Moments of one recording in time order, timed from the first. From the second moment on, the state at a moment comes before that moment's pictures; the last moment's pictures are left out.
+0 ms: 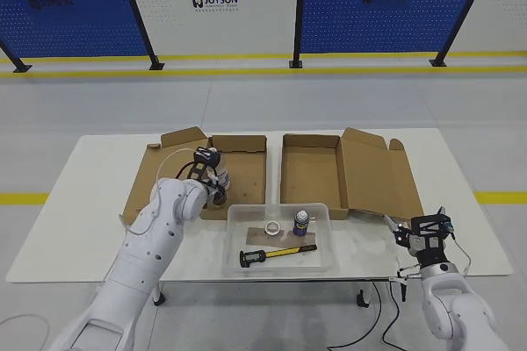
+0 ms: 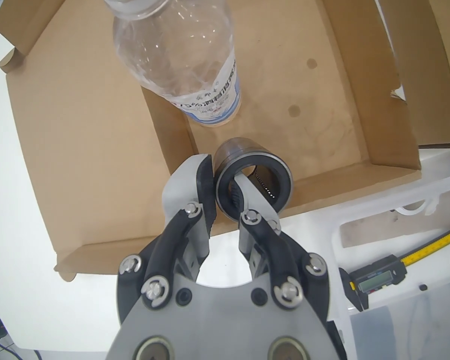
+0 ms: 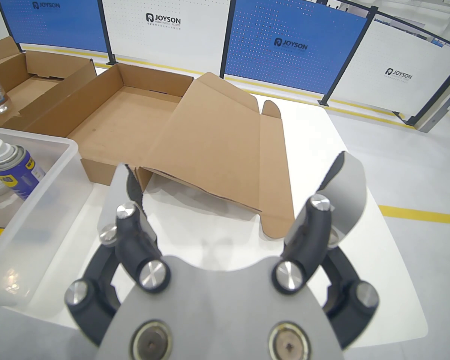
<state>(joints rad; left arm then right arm) 0.85 -1.29 -1.11 -1.21 1.21 0.01 -1.00 -1.73 -1.15 1.60 -1.80 -1.33 0.00 0.00</state>
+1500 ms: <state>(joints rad) 1.02 -1.30 -1.11 -1.66 1.21 0.07 -0.87 -1.73 -1.15 1.60 -1.80 -1.33 0.00 0.00</state>
